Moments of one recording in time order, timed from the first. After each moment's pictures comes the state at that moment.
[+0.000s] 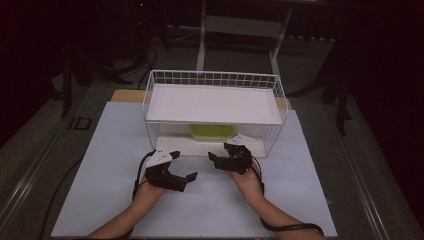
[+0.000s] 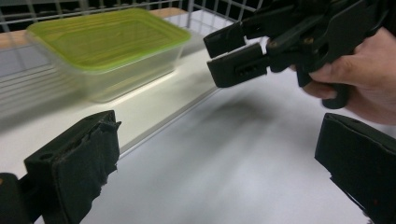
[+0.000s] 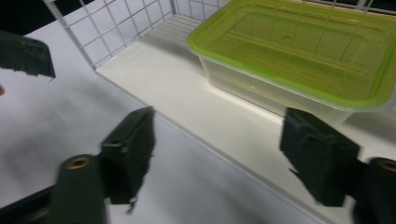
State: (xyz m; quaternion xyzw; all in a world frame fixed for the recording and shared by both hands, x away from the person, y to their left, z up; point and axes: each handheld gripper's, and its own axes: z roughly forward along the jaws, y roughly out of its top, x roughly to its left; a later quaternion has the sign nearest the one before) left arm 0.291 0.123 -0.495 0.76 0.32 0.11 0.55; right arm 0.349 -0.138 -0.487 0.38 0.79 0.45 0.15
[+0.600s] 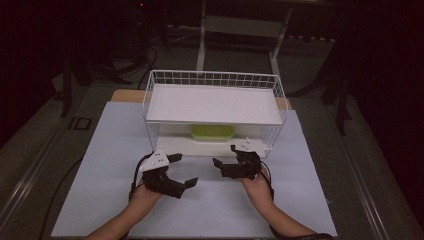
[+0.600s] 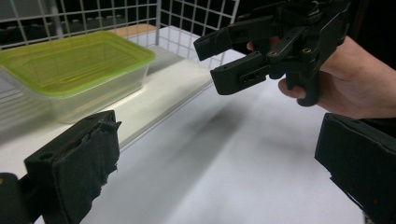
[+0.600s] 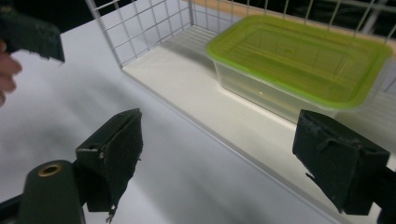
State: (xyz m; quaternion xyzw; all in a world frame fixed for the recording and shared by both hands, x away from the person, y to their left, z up) left arm 0.271 0.126 -0.477 0.77 0.28 0.10 0.57; right arm 0.324 -0.158 -0.470 0.34 0.80 0.47 0.16
